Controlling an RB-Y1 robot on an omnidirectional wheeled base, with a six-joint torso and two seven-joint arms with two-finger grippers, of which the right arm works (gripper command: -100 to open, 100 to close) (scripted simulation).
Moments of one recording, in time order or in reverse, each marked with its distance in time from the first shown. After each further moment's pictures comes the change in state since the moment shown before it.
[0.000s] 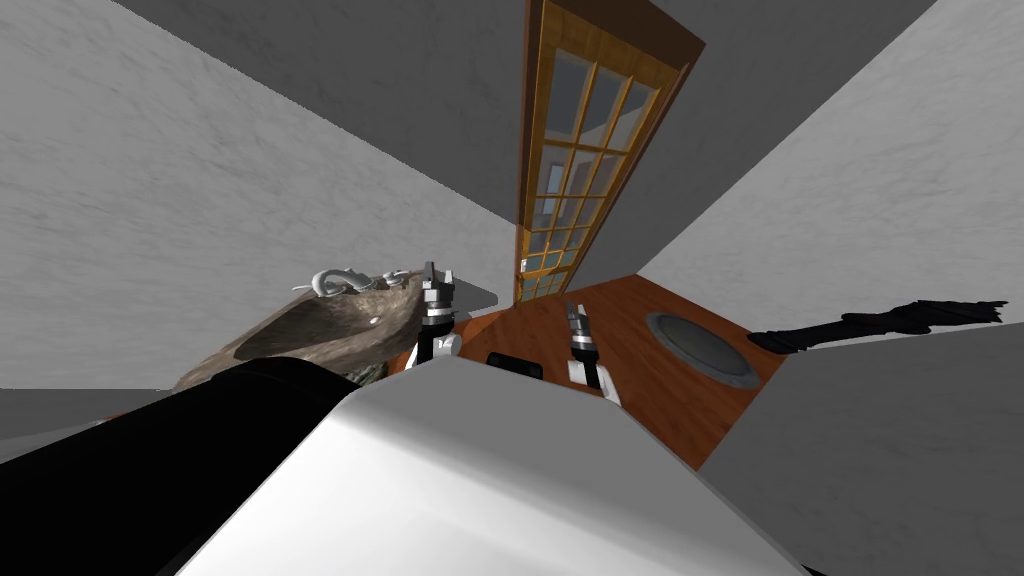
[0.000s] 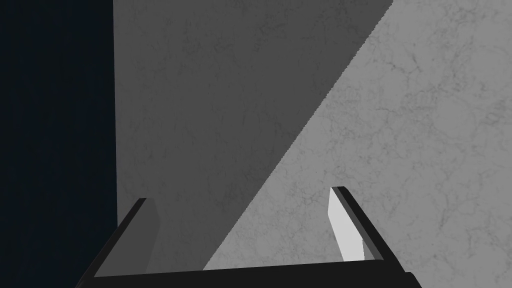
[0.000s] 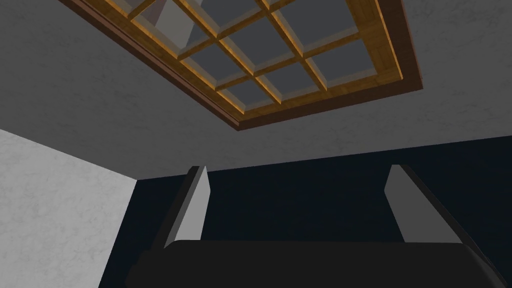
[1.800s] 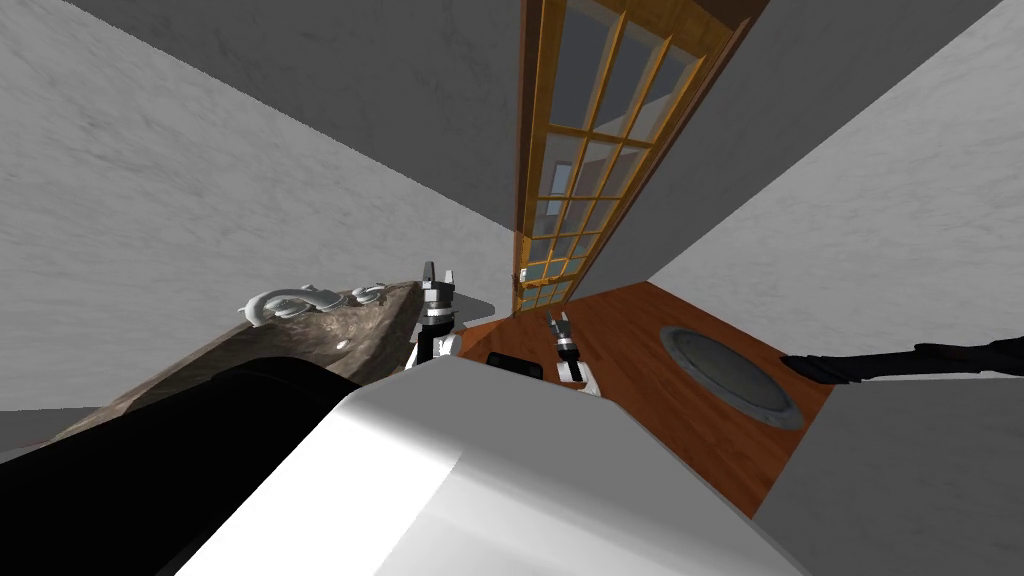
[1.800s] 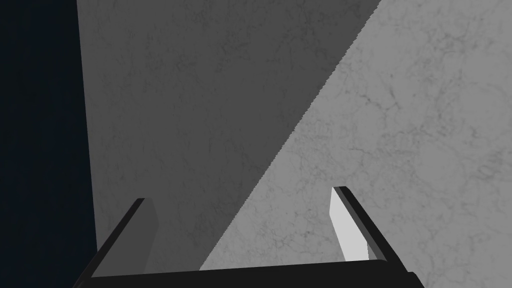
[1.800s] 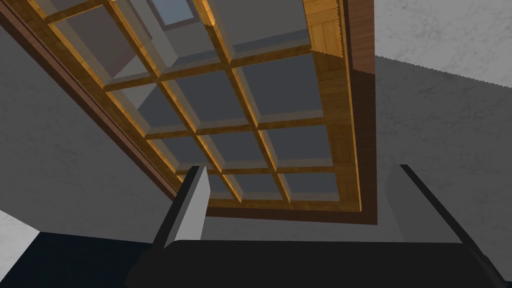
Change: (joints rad) arm -0.147 0.009 0.037 0.423 0.105 -0.125 0.308
